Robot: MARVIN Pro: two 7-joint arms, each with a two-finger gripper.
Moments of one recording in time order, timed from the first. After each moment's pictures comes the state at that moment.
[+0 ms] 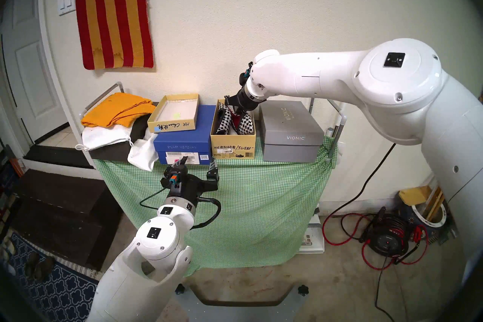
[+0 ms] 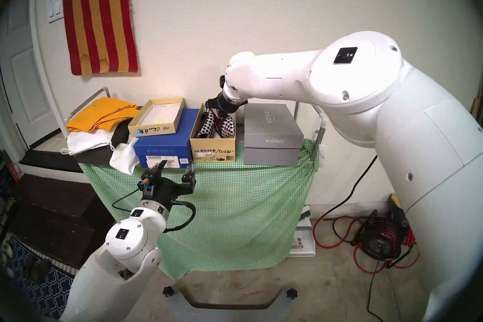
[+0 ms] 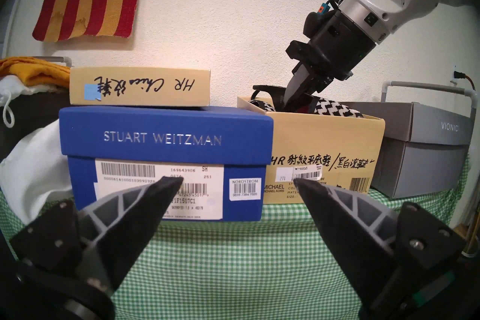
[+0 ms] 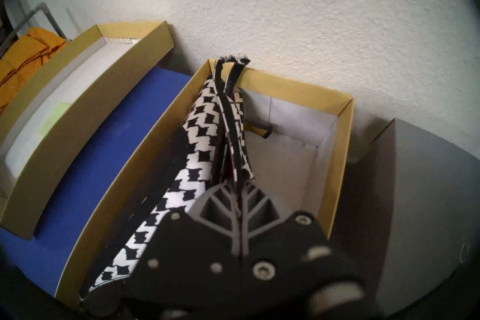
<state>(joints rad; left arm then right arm) 1.84 -1.24 -1.28 -2.07 -0.30 0.11 0.34 0.24 -1.59 -0.80 -0.63 2.42 0.55 0.01</state>
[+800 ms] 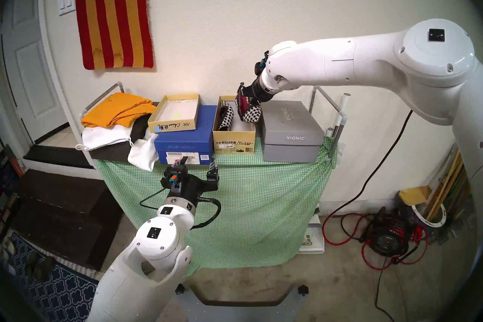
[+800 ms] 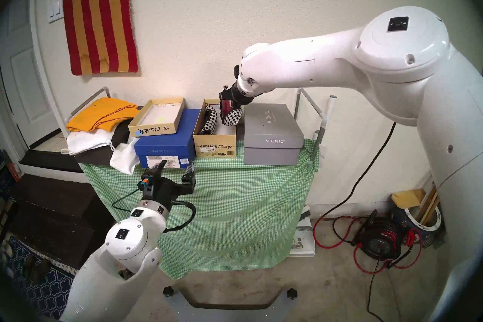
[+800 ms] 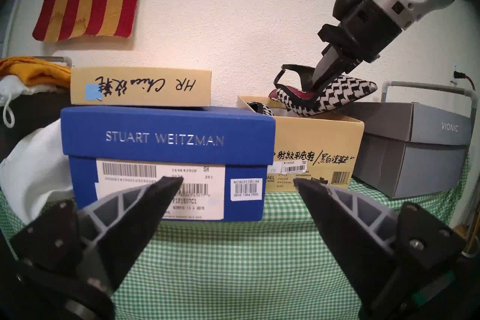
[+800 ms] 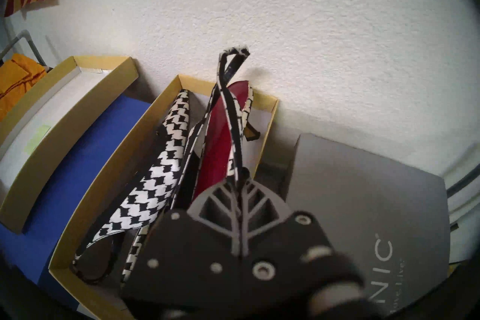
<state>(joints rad) 1.84 -1.24 -1.28 -2.07 -0.30 0.11 0.34 0.39 -1.41 -0.80 -0.96 2.42 0.36 -0.18</state>
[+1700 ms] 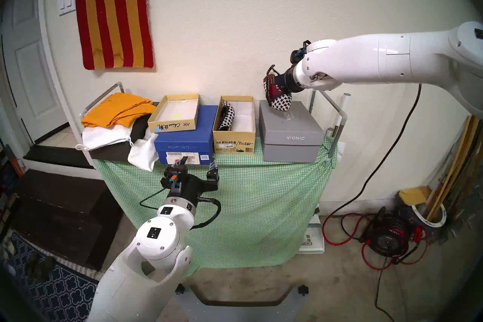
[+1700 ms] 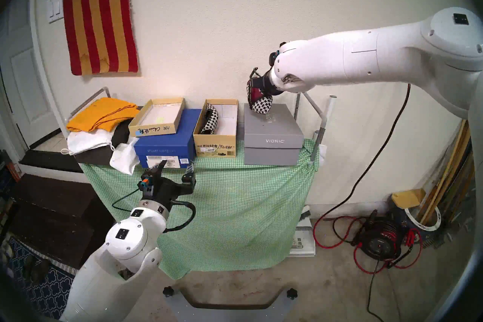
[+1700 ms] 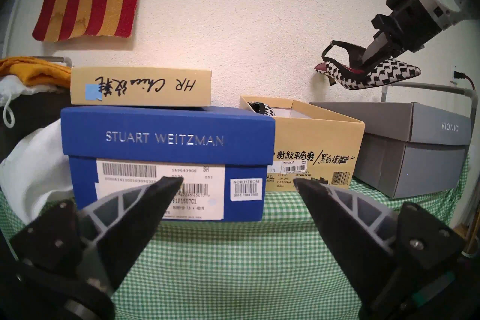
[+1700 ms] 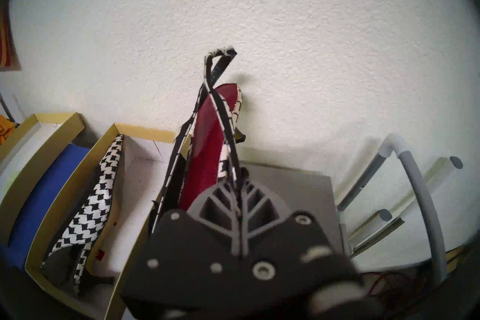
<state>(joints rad) 1.84 -1.24 -1.28 -2.07 -0.30 0.11 0.34 0.53 -1.15 -0.85 -1.28 2.40 0.12 -0.33</state>
